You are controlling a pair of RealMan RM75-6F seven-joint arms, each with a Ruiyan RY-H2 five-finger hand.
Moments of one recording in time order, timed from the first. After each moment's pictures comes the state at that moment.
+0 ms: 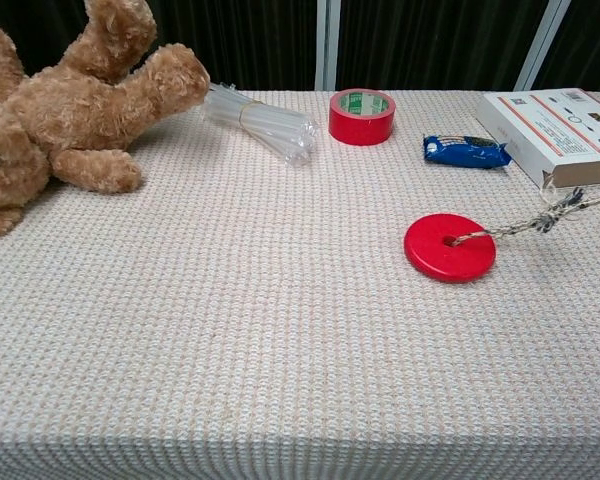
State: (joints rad) left arm -0.08 -1.21 -0.05 -1.45 1.47 1.46 0.02; right arm 0.27 -1.14 0.11 -1.41 -1.27 1.41 0.17
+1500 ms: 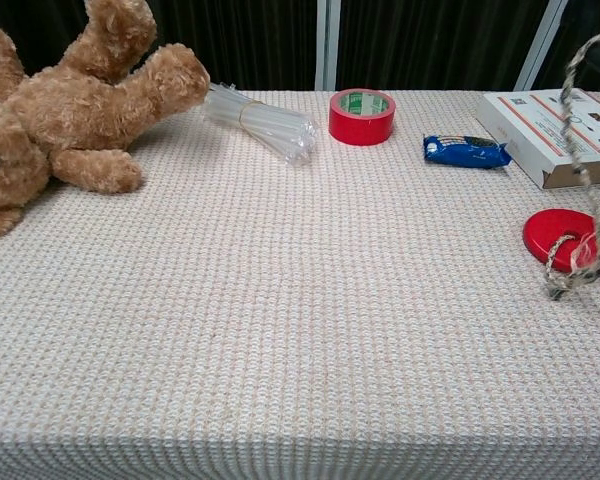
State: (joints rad) left arm -0.09 -1.22 -0.04 -1.45 1.47 1.47 0.02; right arm 0.47 -1.25 0.23 -1.65 -1.43 1.25 -0.17
